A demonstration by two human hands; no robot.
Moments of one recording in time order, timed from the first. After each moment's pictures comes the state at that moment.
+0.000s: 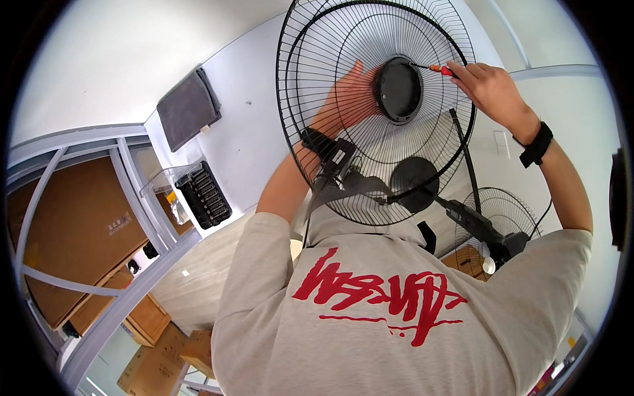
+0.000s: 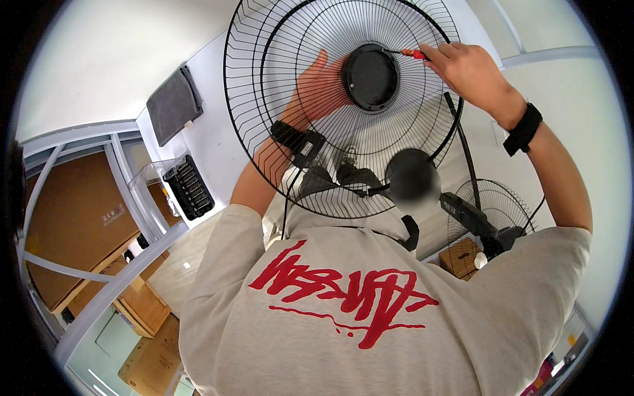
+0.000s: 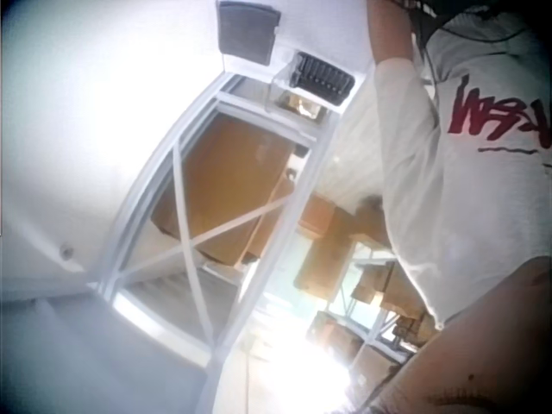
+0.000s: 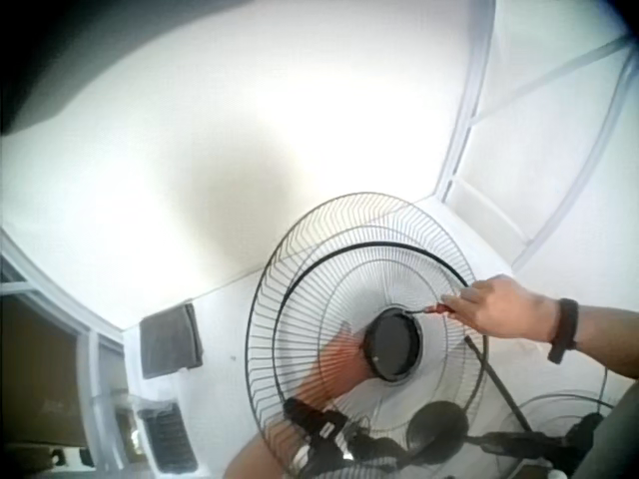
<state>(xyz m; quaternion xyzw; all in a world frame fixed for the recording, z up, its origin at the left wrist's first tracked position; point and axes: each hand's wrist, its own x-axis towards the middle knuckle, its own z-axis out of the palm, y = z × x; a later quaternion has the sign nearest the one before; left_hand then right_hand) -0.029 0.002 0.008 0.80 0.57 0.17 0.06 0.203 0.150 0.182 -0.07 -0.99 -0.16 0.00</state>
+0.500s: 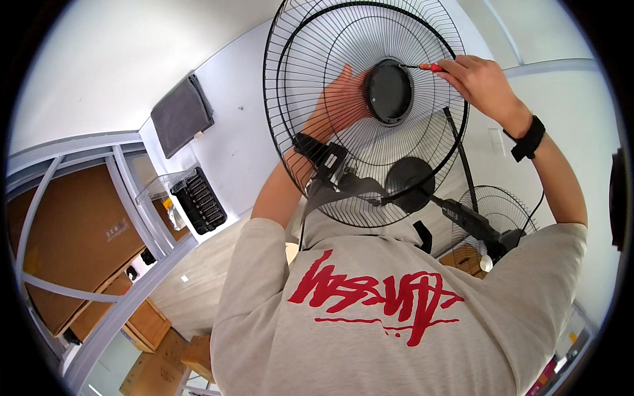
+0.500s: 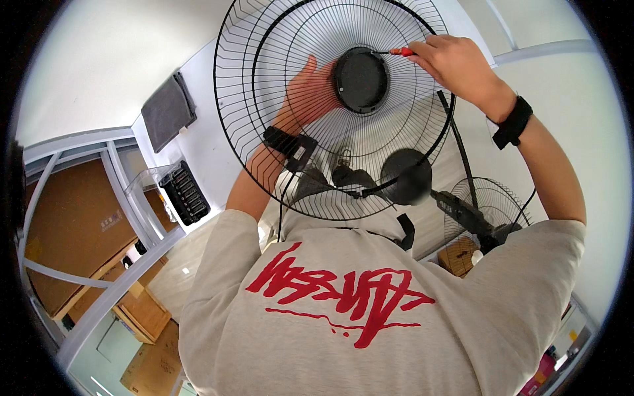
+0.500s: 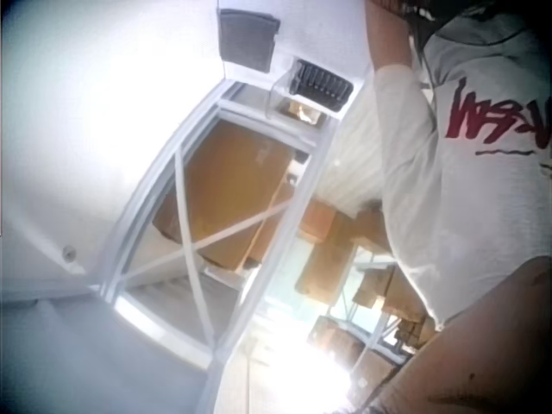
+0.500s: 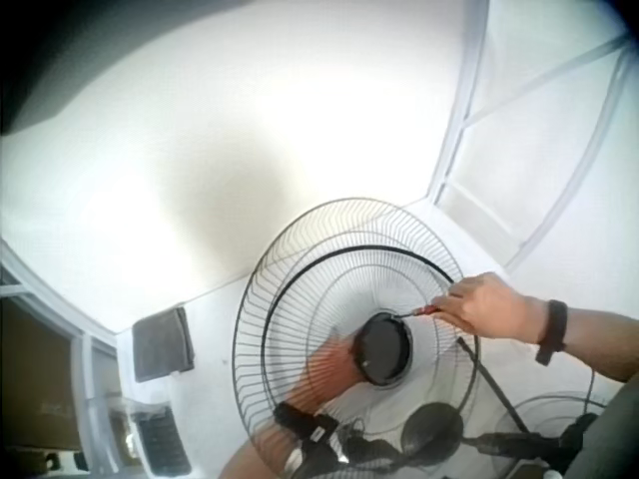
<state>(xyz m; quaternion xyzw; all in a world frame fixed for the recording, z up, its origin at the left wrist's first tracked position) -0.028 -0.002 0.018 0.77 0.59 0.20 0.13 0.191 0.149 0.192 -0.09 -0.99 -0.10 0.02</state>
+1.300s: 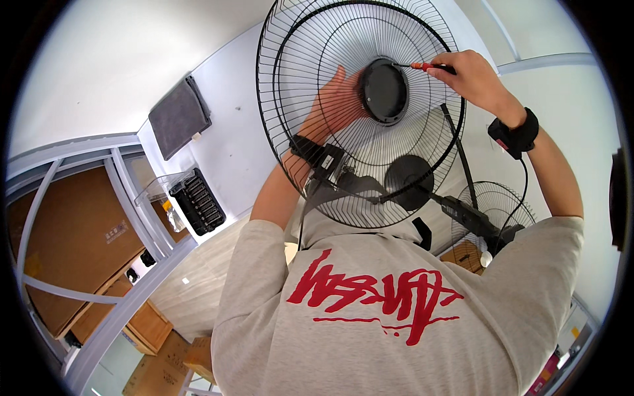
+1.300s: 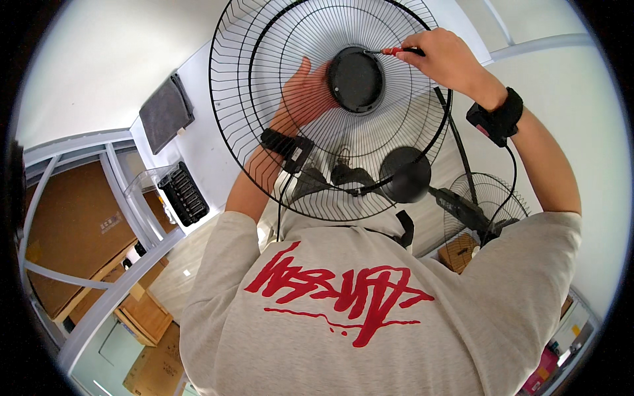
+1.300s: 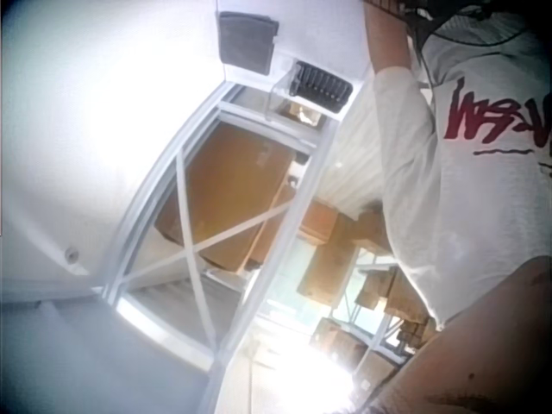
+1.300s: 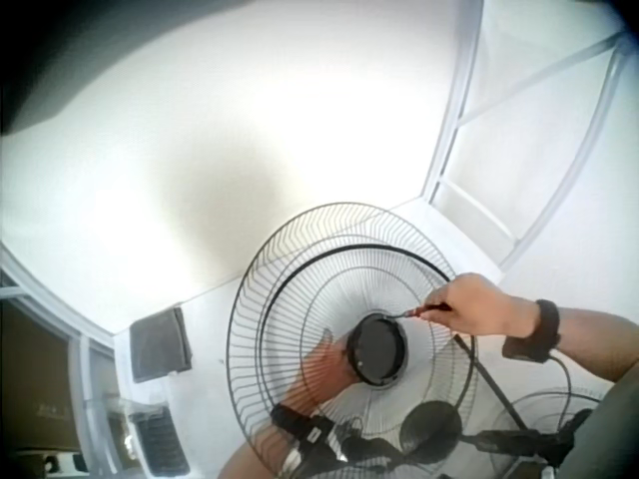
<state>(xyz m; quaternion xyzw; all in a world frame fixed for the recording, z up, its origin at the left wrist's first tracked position) -0.026 -0.008 0.029 0.76 0.62 0.13 0.11 0.175 0.143 0.194 -0.25 -0.96 0.08 -0.04</state>
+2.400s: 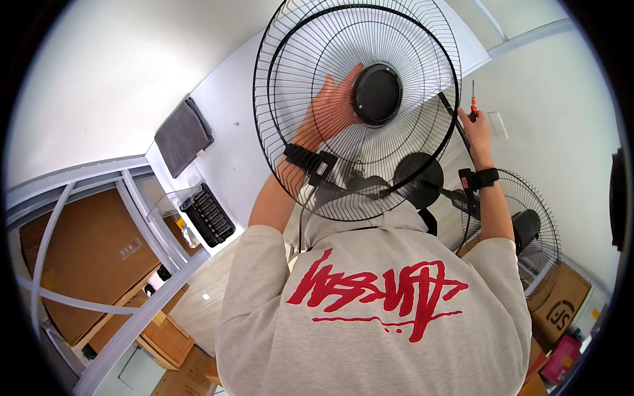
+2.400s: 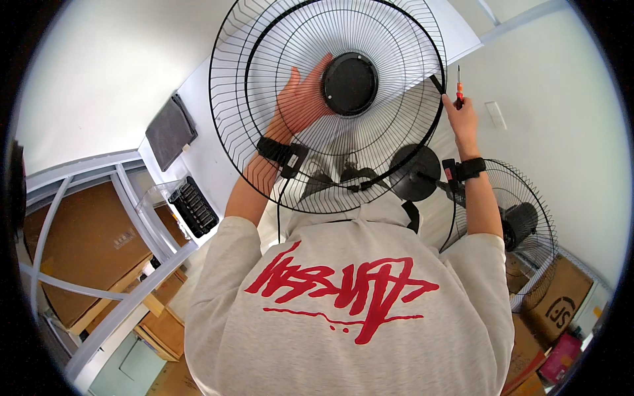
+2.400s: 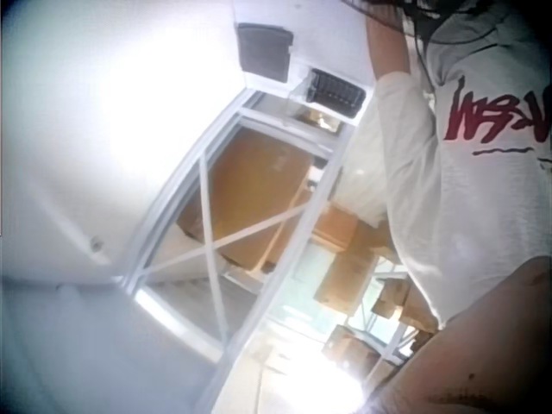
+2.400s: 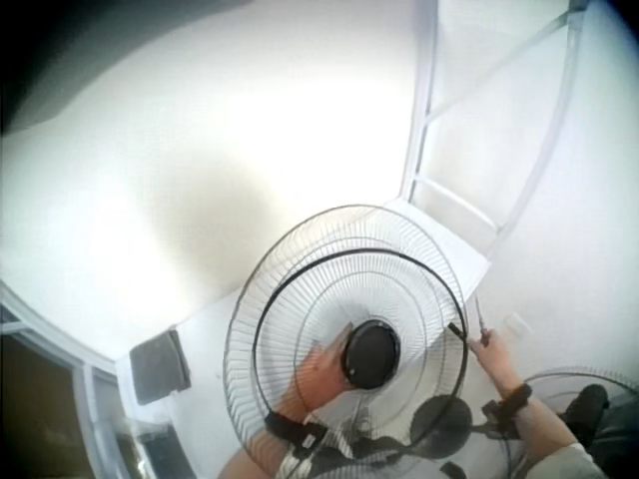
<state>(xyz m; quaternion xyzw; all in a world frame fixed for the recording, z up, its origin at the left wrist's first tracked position) -0.020 -0.013 0.053 0.77 0.61 0.17 0.08 0.344 0.115 0.027 -0.71 -0.64 0.23 0.19</state>
